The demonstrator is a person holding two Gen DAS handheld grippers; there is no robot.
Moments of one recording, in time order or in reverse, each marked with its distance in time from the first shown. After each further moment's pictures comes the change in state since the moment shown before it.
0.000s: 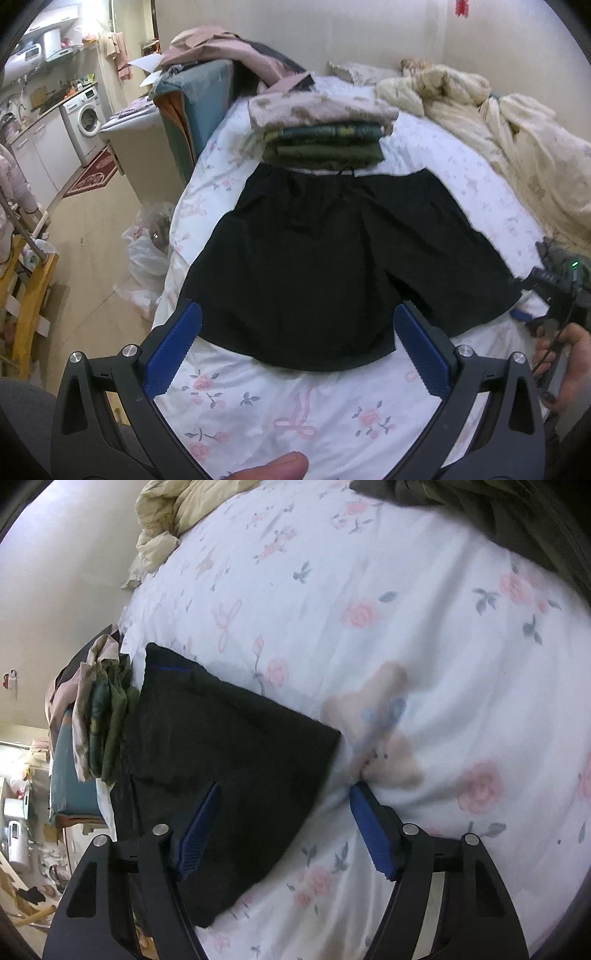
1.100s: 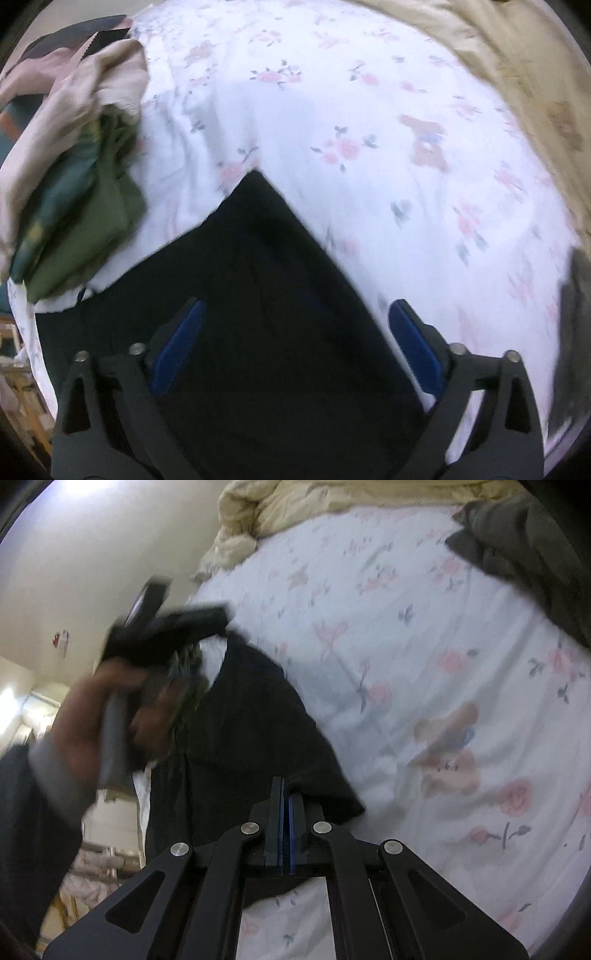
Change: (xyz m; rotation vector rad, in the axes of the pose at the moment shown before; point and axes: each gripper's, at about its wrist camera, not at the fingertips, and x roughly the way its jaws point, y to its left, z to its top) left arm 0.301 -0.330 0.191 0.362 0.440 -0.105; right arm -0.020 0.050 -0.009 -0.212 -0.037 0.142
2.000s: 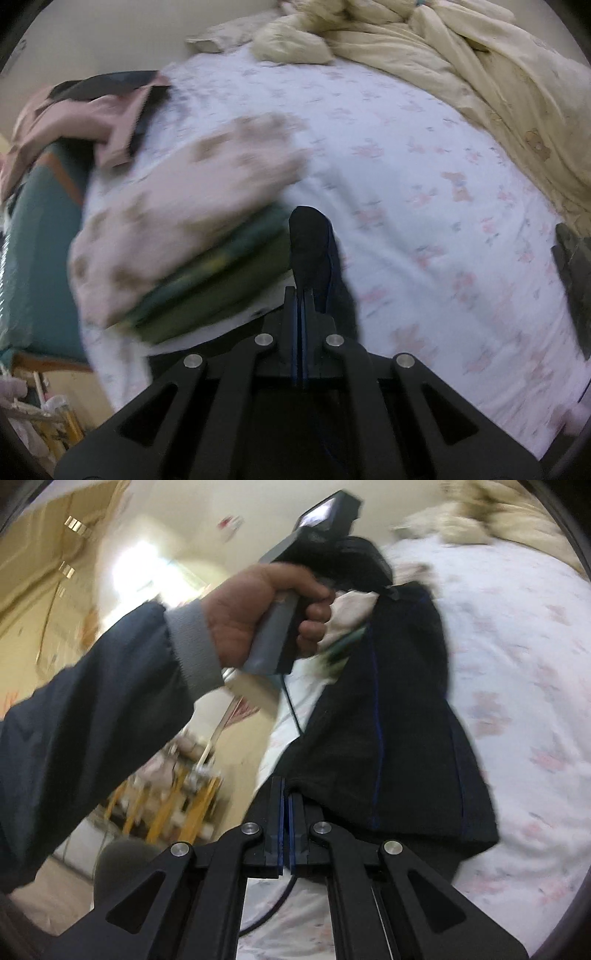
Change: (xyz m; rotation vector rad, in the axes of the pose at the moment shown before) left arm -0.121 0.160 -0.035 0.140 -0.220 0.024; right arm 0.012 0.199 -0.080 -0.573 0.210 0.443
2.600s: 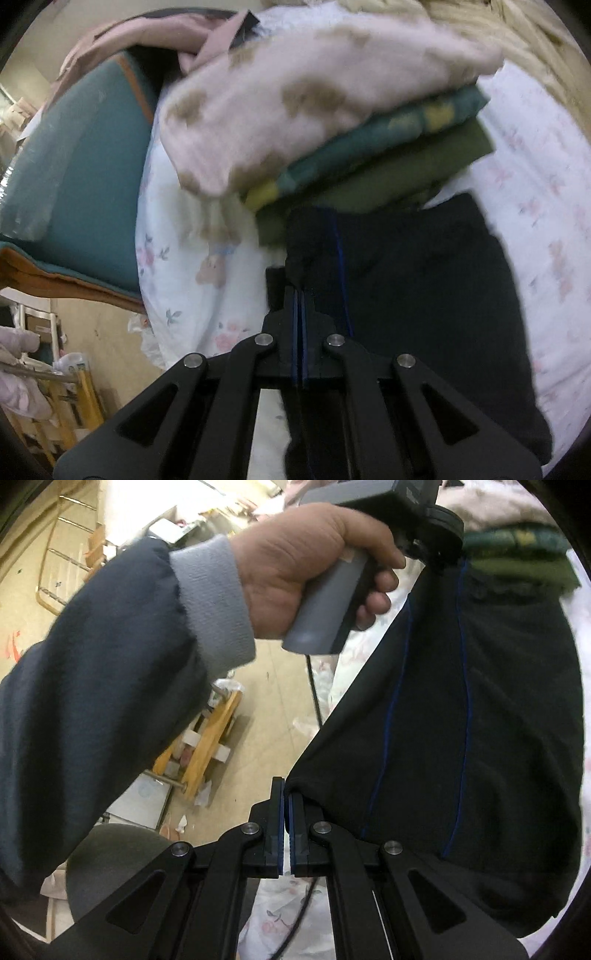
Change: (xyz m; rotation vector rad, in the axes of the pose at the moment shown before) left arm 0.062 0.150 -0.114 -0.105 0.089 0.152; right arm 0.192 0.062 -0.003 -0.055 0.362 0.065
